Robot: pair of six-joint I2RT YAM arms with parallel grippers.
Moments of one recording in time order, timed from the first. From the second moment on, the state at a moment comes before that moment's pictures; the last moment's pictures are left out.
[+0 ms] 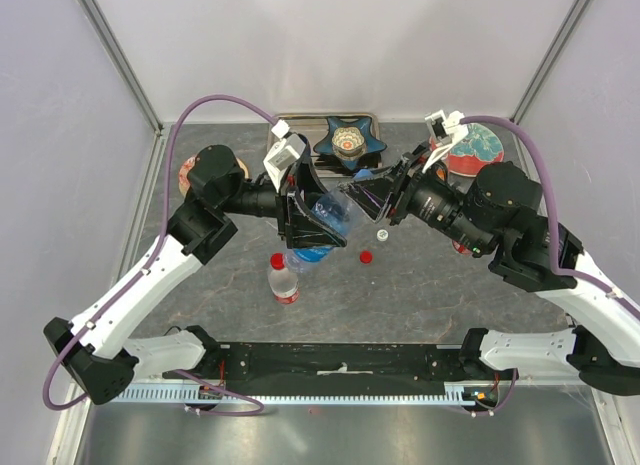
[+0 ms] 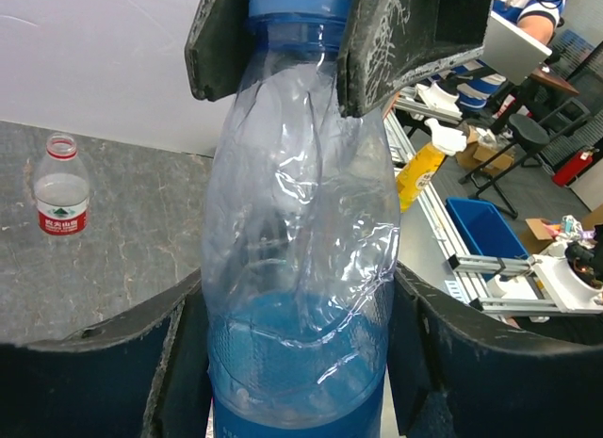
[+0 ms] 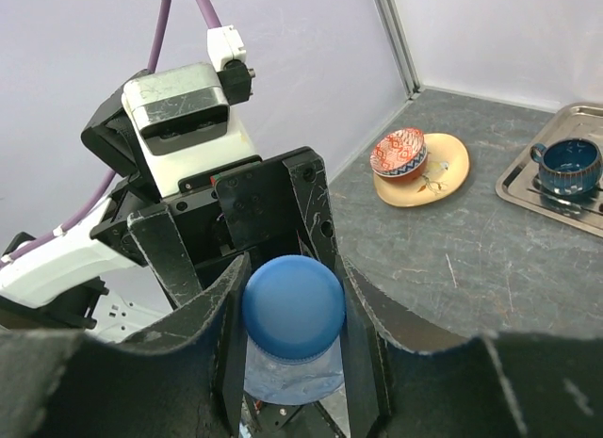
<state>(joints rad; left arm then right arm) -0.69 1.15 1.25 0.03 1.05 -0.47 1.06 1.09 1.63 -0.48 0.19 0.48</state>
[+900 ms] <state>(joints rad) -1.03 1.05 1.16 -0.06 -0.09 -0.02 1.06 1.16 1.73 -0.51 0.56 0.56</state>
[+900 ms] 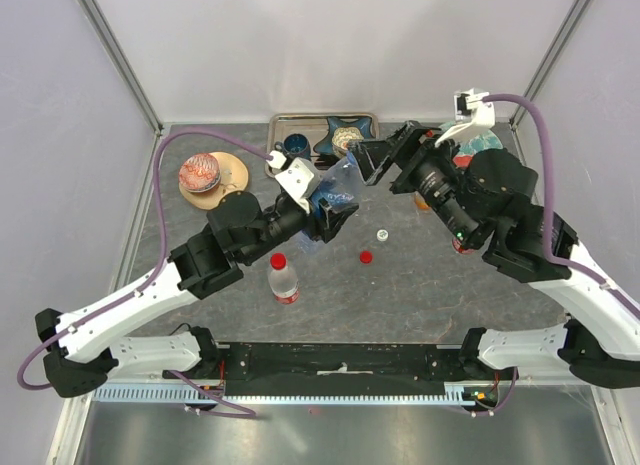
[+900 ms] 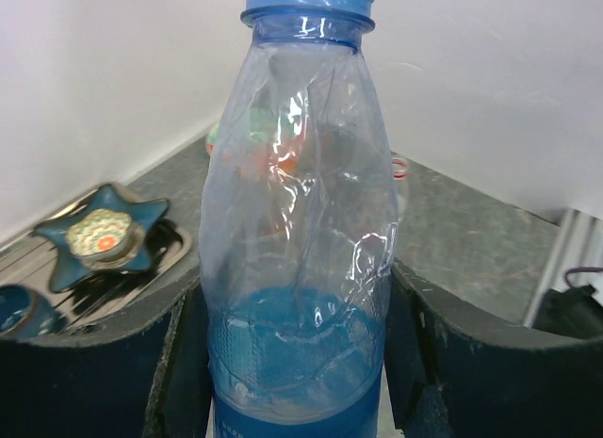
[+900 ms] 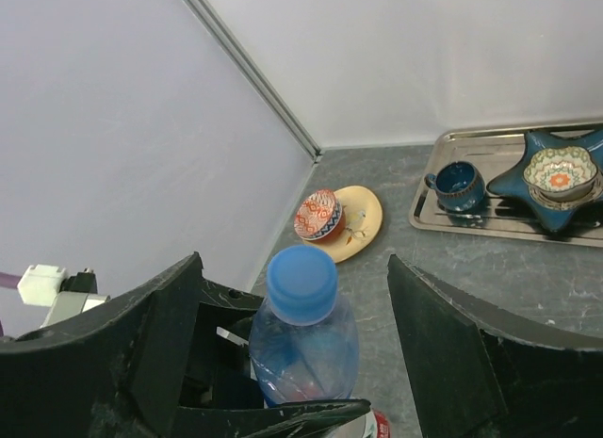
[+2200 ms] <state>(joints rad) -1.04 0.96 1.14 -0.11 0.18 -0.05 1.06 1.09 1.62 -0.47 0.21 0.39</state>
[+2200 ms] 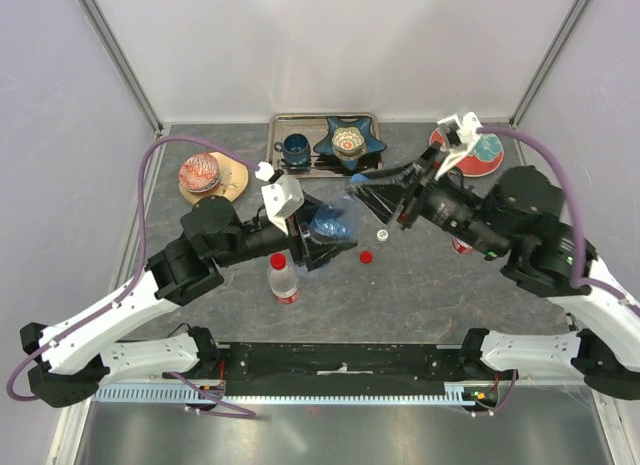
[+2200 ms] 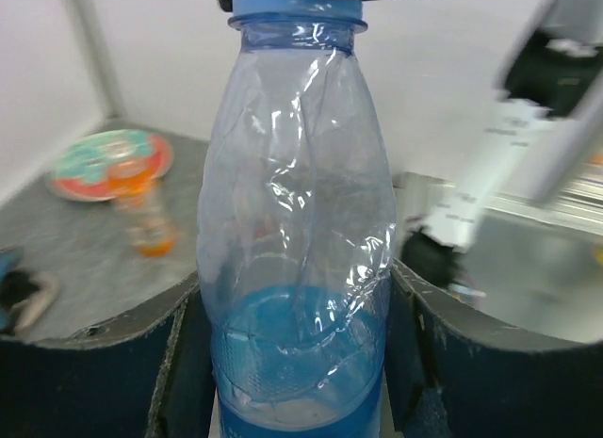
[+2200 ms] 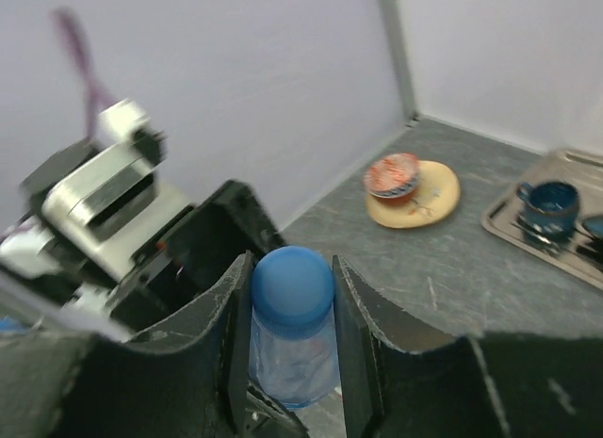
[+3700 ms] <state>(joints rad) -0.92 1.02 1.14 0.03 1.01 -0.36 1.05 0.93 1.49 -0.43 -0.36 0.17</state>
